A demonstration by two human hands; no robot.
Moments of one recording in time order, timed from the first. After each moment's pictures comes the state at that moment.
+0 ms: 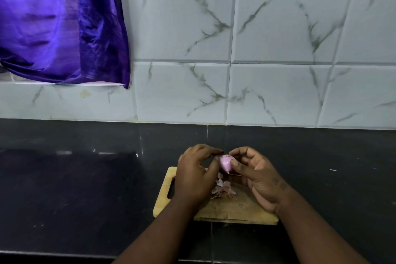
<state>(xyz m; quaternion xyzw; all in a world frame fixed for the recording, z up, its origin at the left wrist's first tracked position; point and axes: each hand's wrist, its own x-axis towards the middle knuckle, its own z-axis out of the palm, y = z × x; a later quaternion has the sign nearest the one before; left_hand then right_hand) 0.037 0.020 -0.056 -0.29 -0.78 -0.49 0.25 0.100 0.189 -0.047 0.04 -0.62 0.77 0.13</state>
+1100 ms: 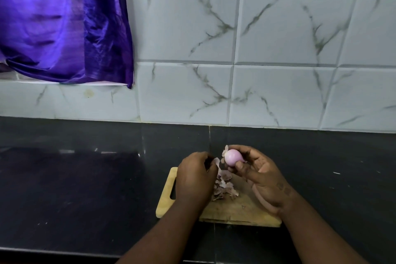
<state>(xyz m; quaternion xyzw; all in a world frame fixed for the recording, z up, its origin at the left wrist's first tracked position) 0.033 0.022 -0.061 -0.21 -0.84 -0.44 0.24 0.098 0.189 -0.050 0.11 -0.63 0.75 0.17</state>
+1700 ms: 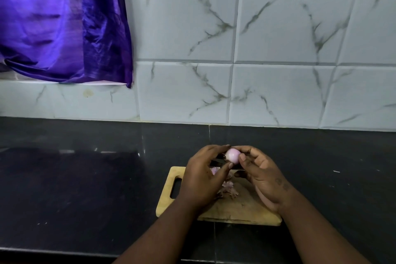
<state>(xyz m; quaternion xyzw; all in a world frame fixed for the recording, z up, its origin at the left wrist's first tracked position) 0.044 0.019 -0.056 -0.37 -0.74 -0.52 0.21 0.096 0.193 -0.049 0.04 -0.64 0.75 0.16</state>
